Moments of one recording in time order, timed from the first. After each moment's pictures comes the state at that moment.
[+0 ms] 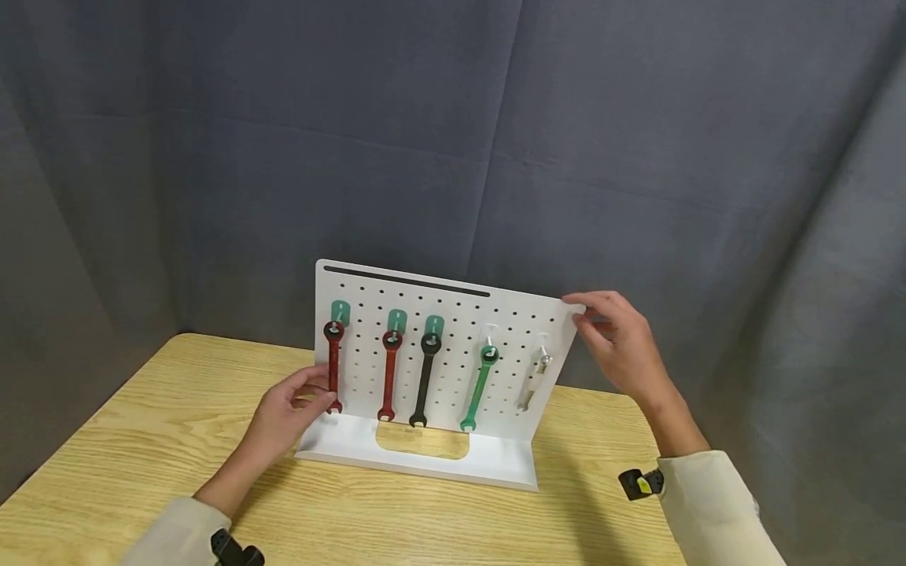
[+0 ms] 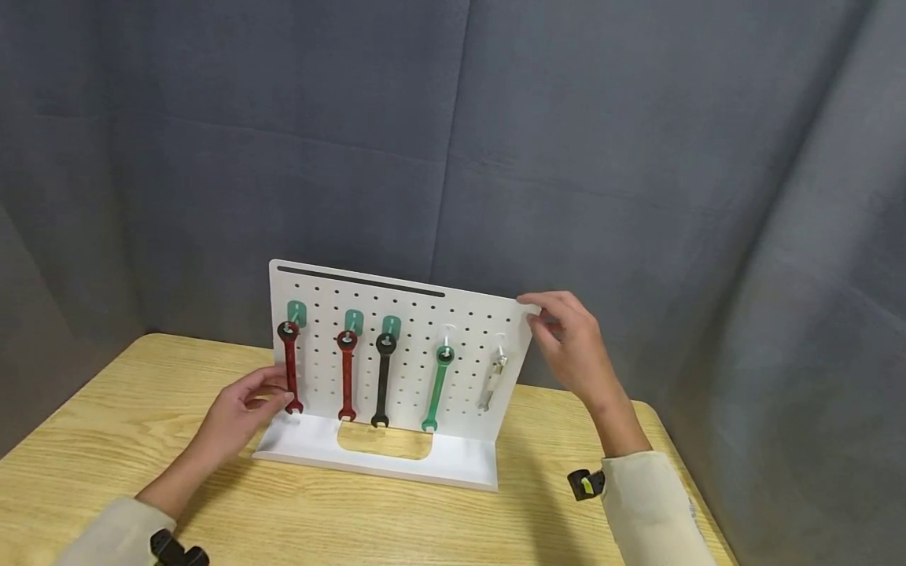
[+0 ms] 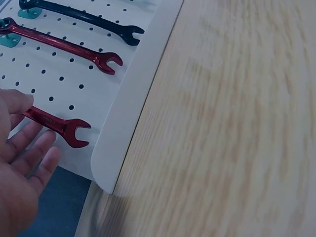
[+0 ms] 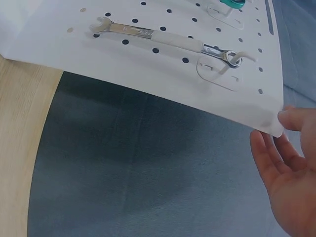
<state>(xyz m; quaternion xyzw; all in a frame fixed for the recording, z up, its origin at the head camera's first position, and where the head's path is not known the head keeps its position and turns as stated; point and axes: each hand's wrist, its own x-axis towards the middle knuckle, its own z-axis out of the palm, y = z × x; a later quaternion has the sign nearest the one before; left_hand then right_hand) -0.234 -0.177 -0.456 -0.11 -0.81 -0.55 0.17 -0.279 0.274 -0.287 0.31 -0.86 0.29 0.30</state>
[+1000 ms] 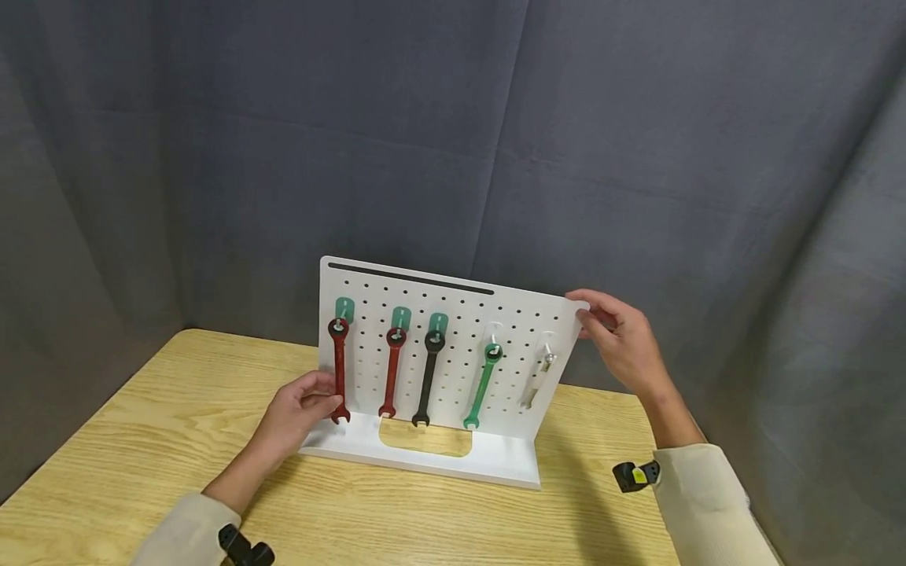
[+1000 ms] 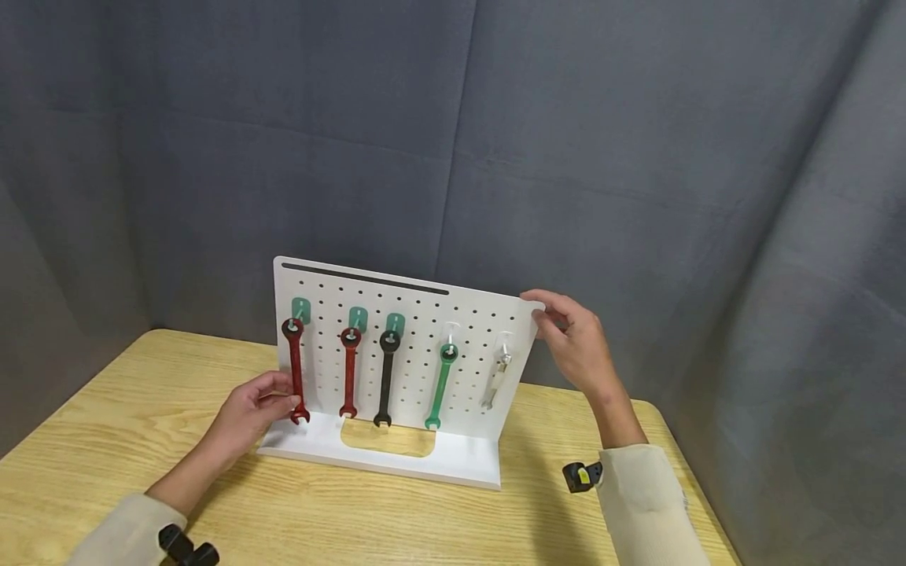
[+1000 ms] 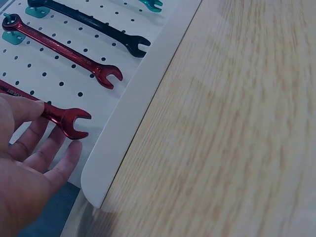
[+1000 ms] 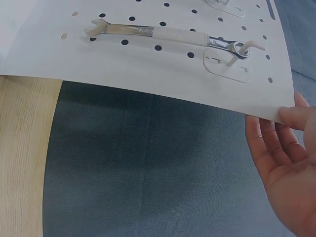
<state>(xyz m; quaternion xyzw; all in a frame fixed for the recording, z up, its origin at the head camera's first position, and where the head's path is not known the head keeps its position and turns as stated) -0.234 -0.172 -0.458 -0.07 -0.76 -0.64 0.09 -0.290 0.275 -0.291 0.27 -0.85 0.40 0.22</state>
